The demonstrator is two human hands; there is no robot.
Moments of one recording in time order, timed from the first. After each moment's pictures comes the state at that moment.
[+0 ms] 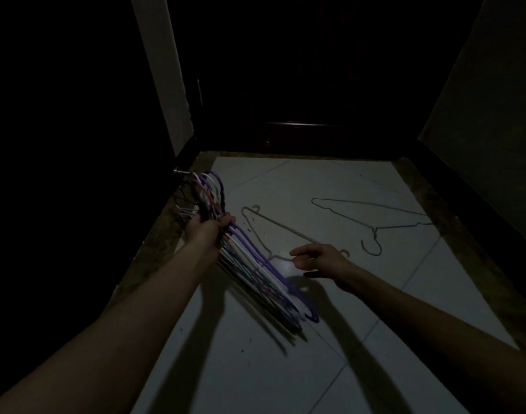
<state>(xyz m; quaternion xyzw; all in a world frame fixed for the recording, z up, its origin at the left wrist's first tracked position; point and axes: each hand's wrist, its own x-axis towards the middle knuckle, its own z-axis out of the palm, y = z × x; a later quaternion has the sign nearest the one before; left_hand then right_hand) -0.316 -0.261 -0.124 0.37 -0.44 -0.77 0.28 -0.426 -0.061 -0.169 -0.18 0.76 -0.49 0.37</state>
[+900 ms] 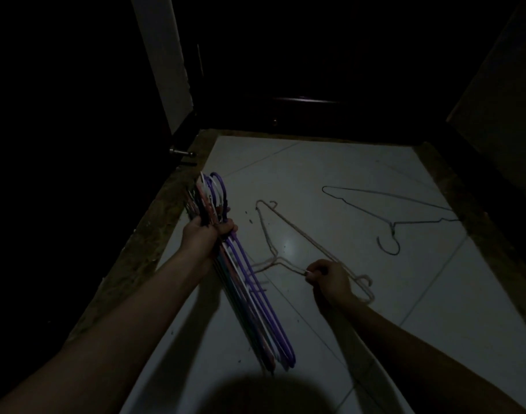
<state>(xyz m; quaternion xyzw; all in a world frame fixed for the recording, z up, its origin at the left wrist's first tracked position) -0.322 -0.276 -0.167 0.37 -0.51 -0.74 0.23 -0.444 -0.081 -0.277 -0.11 0.85 -0.47 0.21</state>
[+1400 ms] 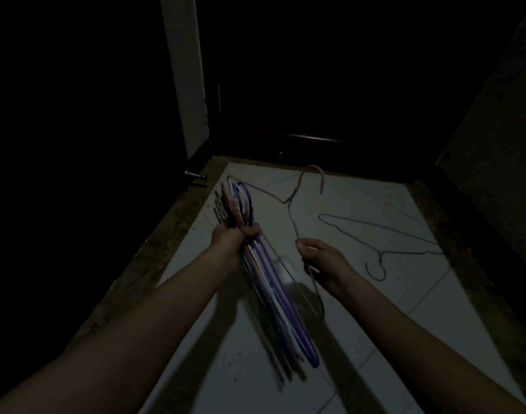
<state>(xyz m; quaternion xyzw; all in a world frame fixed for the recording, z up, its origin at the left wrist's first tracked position) -0.336 -0.232 -0.117 0.36 -0.47 -0.78 0.22 -0.430 -0.084 -0.140 -0.06 0.67 -0.65 0.34</state>
